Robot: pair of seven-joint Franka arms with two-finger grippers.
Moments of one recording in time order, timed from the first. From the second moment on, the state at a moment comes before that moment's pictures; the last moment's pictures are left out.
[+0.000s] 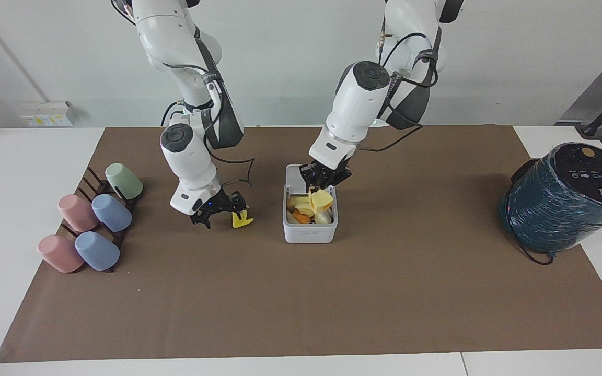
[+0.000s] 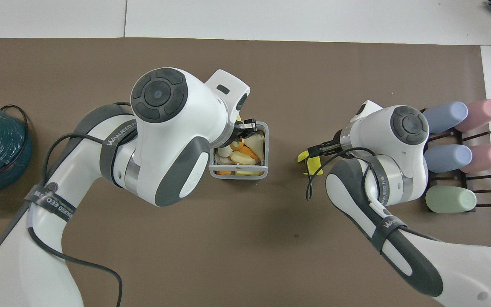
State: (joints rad) left arm -0.50 0.29 -0.12 -1.58 -0.16 2.05 -0.65; right arm 0.14 0.26 0.10 -2.07 0.11 2.40 -0.07
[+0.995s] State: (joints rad) left arm -0.51 0.27 -0.10 -1.55 -0.16 1.98 -0.65; right arm 0.17 0.26 0.11 -2.06 0.11 2.35 0.00
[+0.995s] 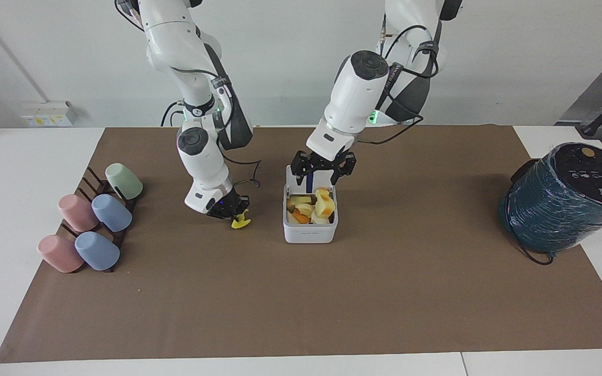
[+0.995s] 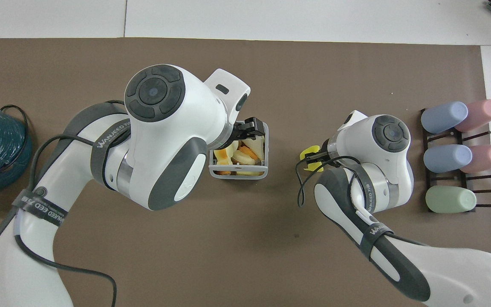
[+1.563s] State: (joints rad) left arm -0.15 0.12 -0.07 -1.47 -0.13 1.69 -0.38; right arm 0.18 0.22 0.11 -1.79 0.44 2.16 0.19
